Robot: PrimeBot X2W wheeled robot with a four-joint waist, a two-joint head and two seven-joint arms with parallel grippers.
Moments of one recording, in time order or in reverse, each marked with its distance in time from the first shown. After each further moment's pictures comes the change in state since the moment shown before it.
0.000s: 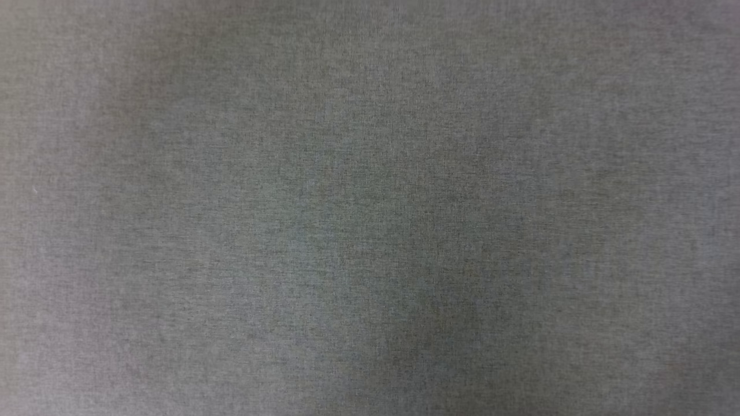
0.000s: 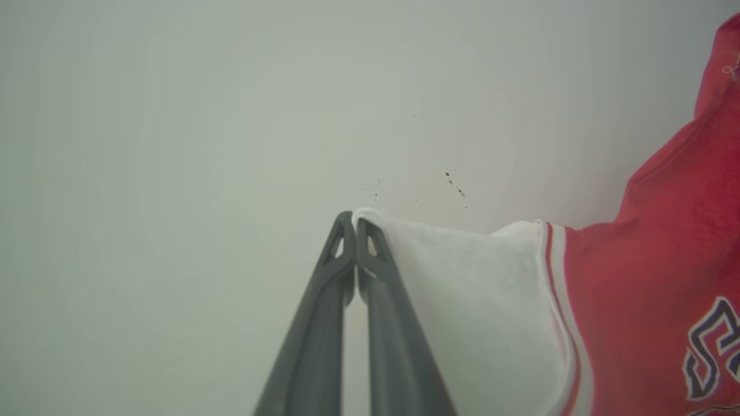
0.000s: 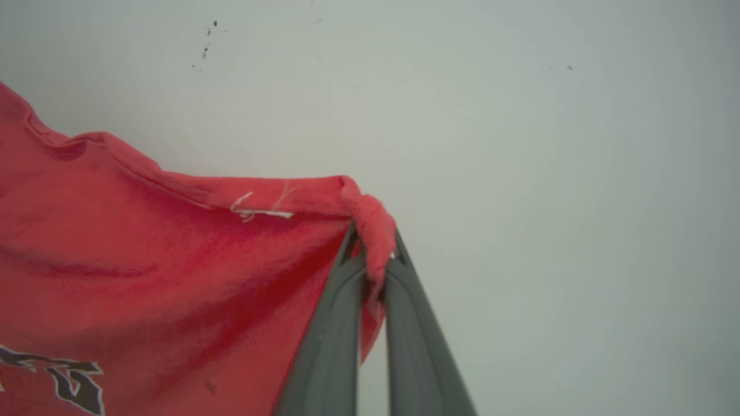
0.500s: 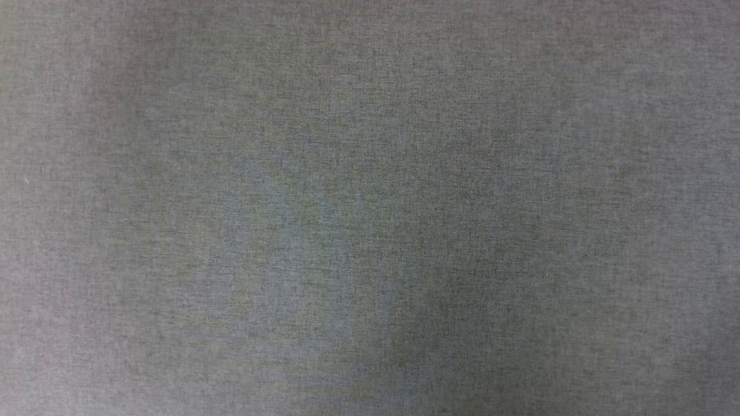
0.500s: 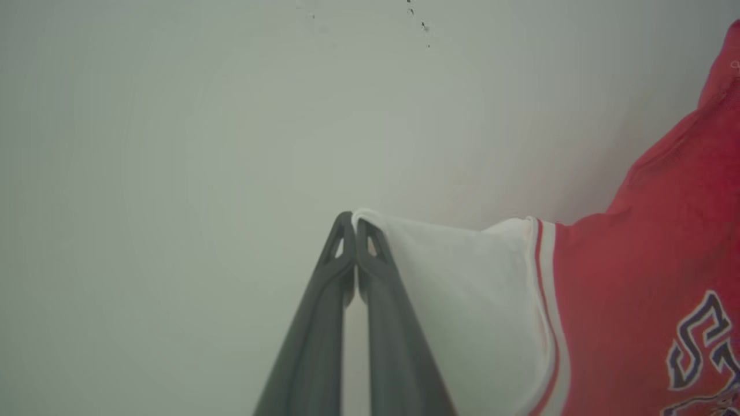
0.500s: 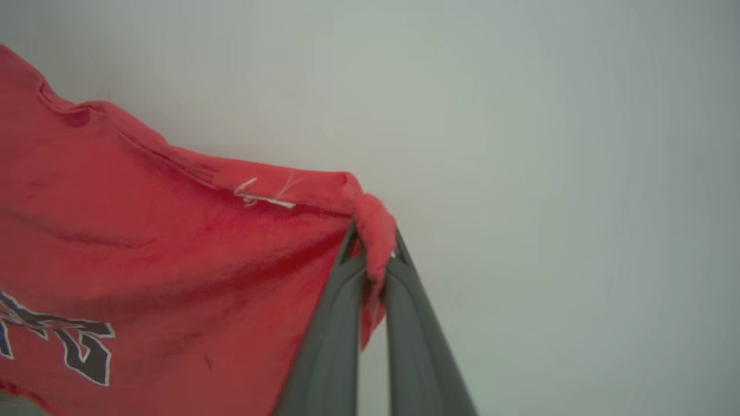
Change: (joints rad) left arm 0.083 -0.040 -0.058 0.204 -0.020 -0.052 -0.110; right arm 0.053 0.038 0.171 0.225 0.085 0.000 -0.176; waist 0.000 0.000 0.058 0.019
